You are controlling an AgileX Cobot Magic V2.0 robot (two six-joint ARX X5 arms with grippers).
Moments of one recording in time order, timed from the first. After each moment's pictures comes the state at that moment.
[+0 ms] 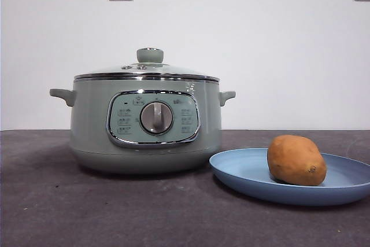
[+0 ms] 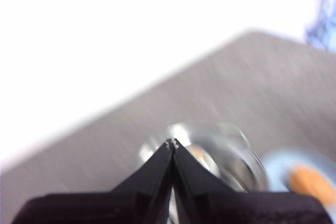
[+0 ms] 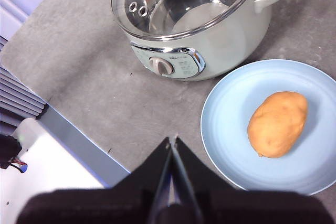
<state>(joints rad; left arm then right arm) -0.22 1.00 1.46 -0.67 0.34 0.24 0.46 0.83 1.03 -0.89 -0.36 0.11</state>
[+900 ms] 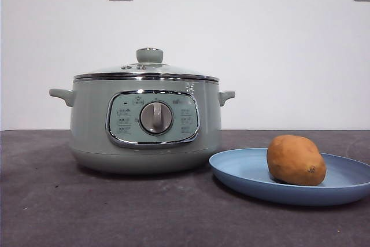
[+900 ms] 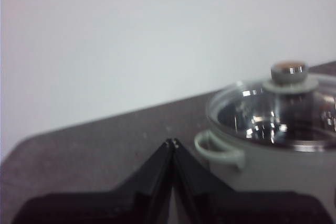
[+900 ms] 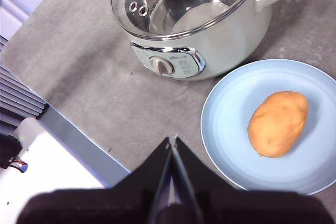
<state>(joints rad) 0.00 0.18 0.18 0.05 0.19 0.14 0.46 0.83 1.03 -0.89 -0.36 0.11</state>
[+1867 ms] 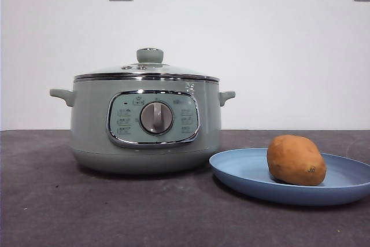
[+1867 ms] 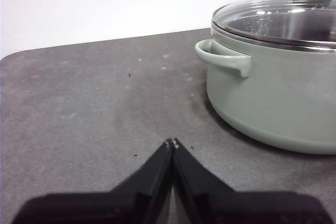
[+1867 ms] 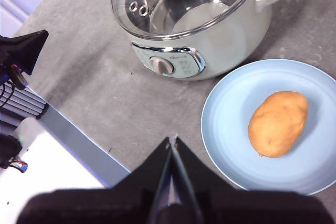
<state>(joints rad) 0.00 0.03 0.02 -0.13 0.14 0.08 0.46 0.83 1.03 -0.89 -0.36 0.11</state>
